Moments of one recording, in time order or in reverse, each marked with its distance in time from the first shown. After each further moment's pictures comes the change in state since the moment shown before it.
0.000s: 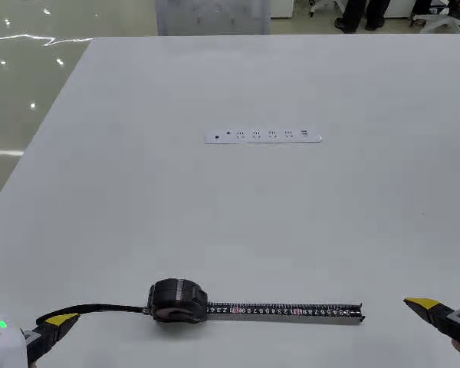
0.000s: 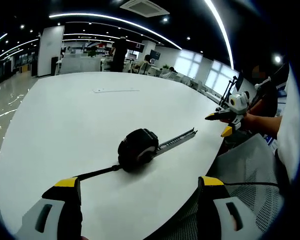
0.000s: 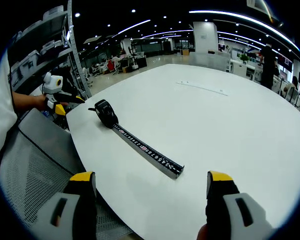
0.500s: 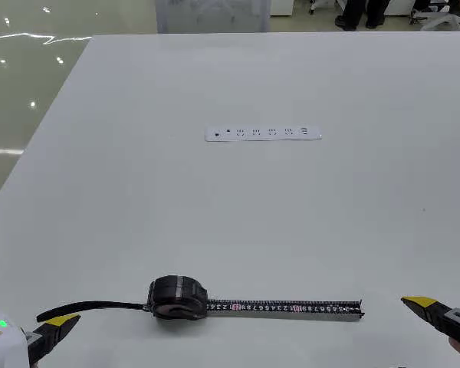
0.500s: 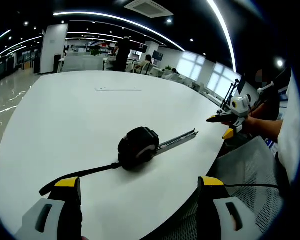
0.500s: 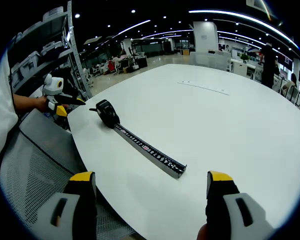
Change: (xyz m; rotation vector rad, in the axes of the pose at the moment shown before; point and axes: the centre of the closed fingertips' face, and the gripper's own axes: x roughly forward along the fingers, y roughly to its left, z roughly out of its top) left arm 0.001 0.001 -0.005 -0.030 -0.002 0.006; right arm 0.001 0.003 -0.001 0.006 0.000 0.005
